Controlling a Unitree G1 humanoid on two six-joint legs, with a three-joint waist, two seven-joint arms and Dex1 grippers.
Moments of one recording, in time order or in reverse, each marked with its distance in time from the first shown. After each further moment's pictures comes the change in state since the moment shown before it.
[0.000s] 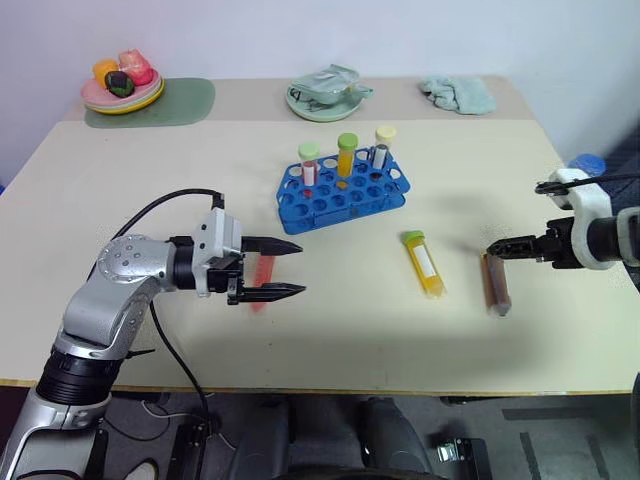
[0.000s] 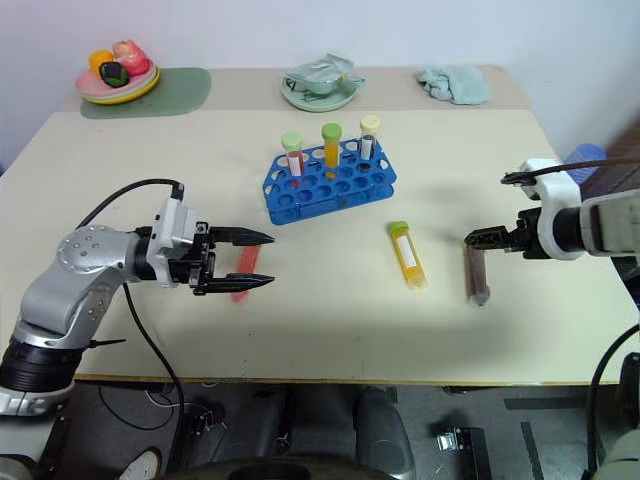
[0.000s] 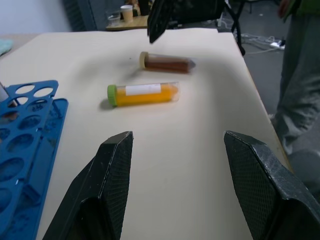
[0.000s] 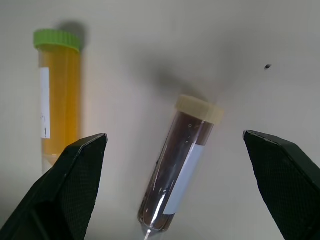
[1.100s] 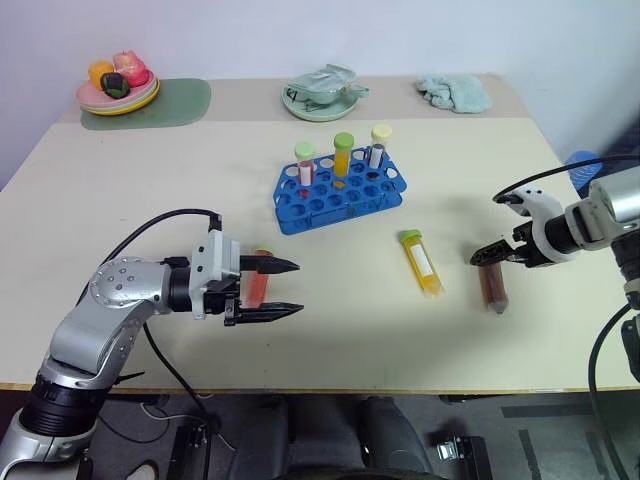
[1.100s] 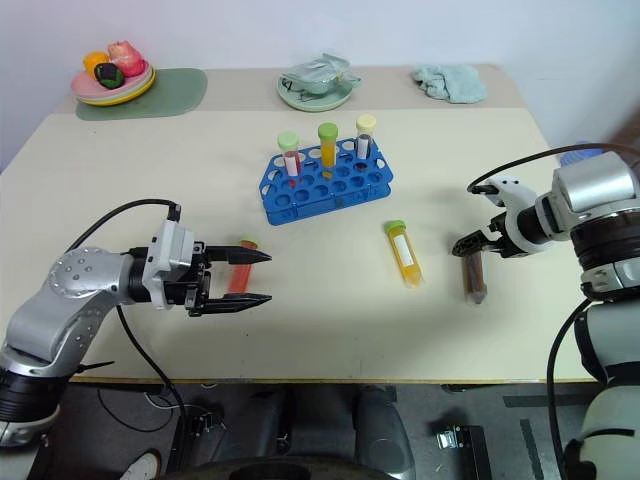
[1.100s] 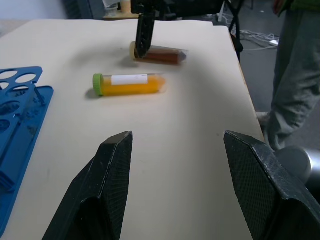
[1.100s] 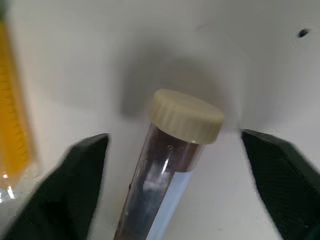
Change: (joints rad) left arm 0.136 0.045 0.029 -0.129 -0.020 0.039 0.064; right arm -0.274 0.119 0.456 0.441 -0.296 -0.153 0.283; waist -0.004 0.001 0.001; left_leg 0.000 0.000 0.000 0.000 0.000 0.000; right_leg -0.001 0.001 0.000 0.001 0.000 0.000
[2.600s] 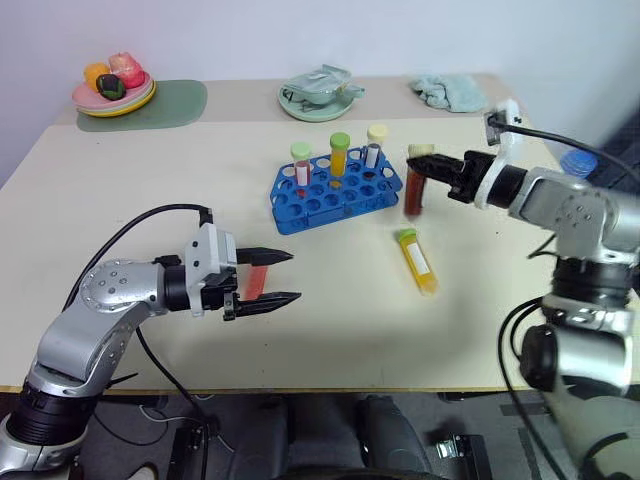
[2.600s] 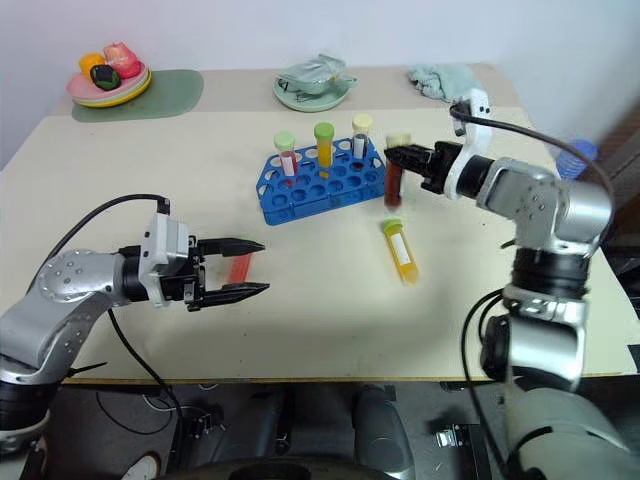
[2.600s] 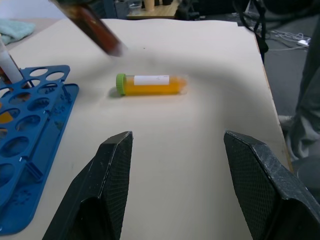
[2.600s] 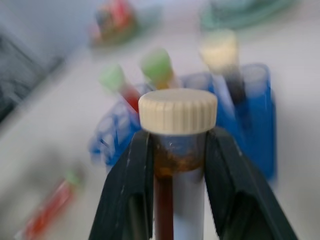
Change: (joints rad) left arm 0.029 0.018 0.028 -0.064 -0.026 0.029 0.132; right arm 0.215 0.547 -0.793 -0.413 0.157 -0.503 -0.176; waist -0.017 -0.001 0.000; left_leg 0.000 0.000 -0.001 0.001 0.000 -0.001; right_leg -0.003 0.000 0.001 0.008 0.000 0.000
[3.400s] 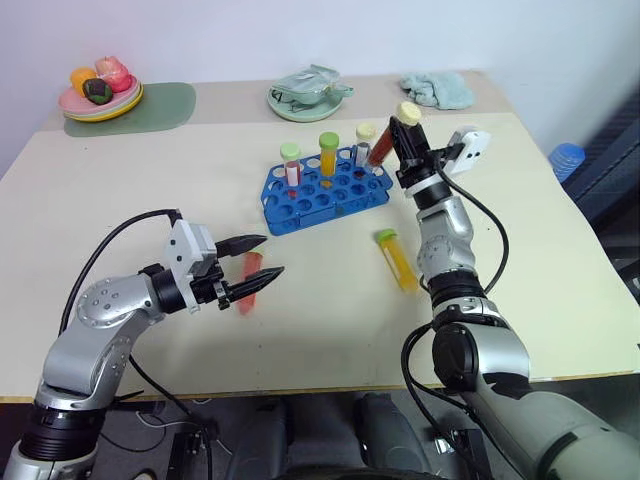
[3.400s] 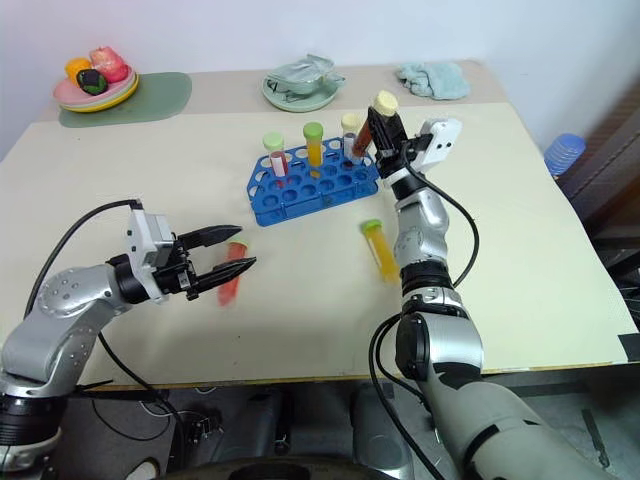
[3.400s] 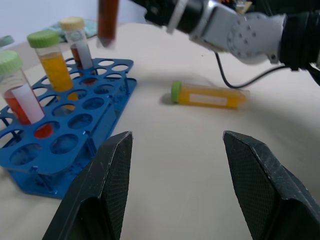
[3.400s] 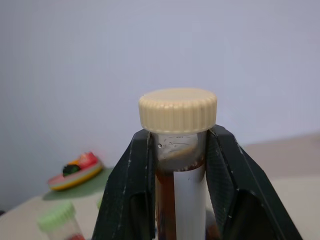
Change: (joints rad) left arm 0.094 -0.118 0.088 0.074 0.039 -0.068 0.159; right arm -0.128 0.344 0.008 0.830 -0.143 -1.346 0.026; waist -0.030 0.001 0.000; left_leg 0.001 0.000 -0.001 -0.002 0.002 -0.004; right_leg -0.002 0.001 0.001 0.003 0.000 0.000
